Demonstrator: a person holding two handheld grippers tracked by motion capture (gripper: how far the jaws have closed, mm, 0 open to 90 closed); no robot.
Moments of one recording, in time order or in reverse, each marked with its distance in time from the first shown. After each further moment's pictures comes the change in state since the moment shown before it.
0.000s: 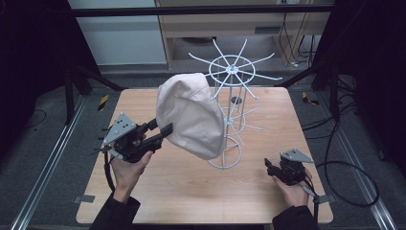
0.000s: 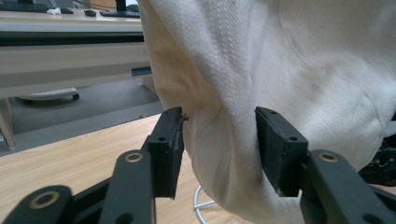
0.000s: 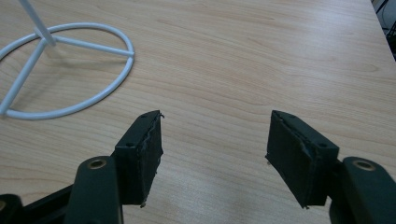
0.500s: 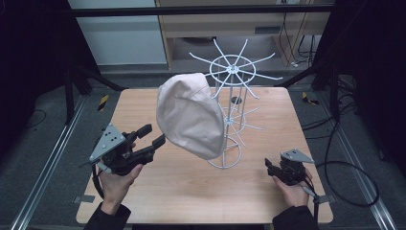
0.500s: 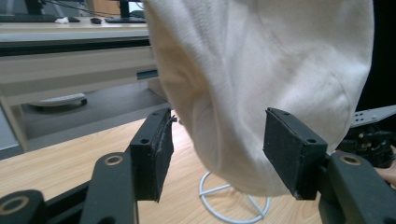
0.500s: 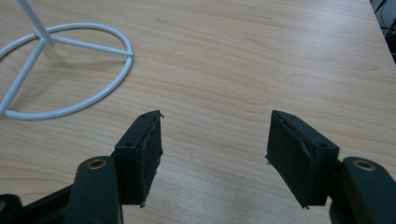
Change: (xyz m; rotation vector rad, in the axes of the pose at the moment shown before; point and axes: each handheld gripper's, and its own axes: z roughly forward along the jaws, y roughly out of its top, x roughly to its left) left arm -0.003 -0.009 -0.033 0.003 0.032 0.040; right arm 0.000 0.000 0.000 0.000 -0.001 0.005
